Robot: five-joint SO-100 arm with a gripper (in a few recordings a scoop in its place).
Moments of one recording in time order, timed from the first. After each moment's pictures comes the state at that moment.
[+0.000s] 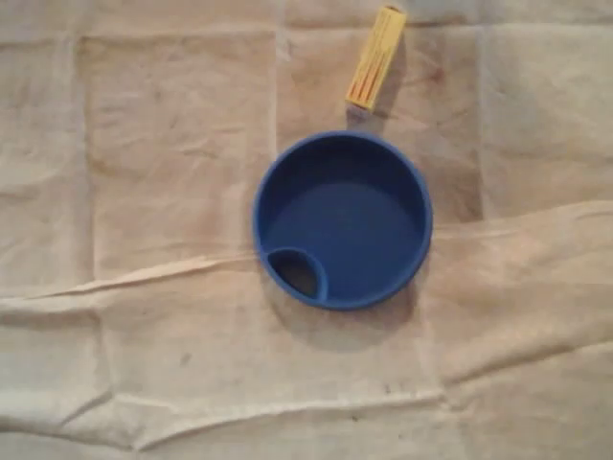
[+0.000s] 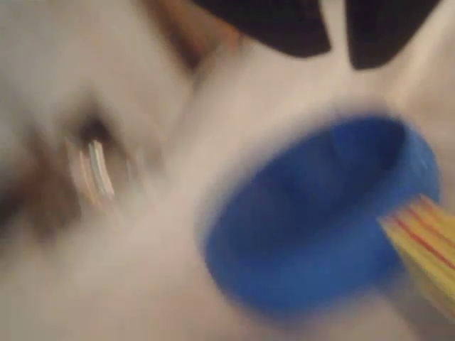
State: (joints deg) arm 0.1 145.8 105.6 100.6 -42.2
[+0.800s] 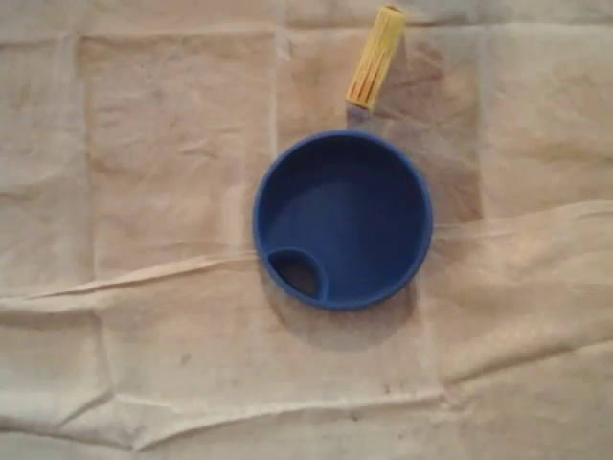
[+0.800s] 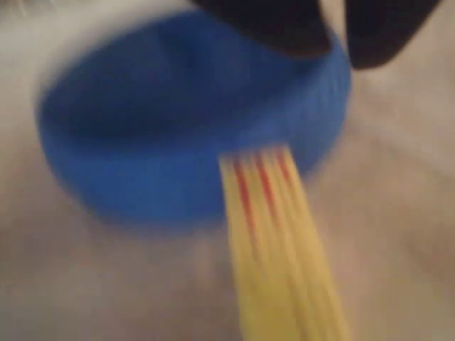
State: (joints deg) arm 17.7 117.9 105.7 90.1 -74.9
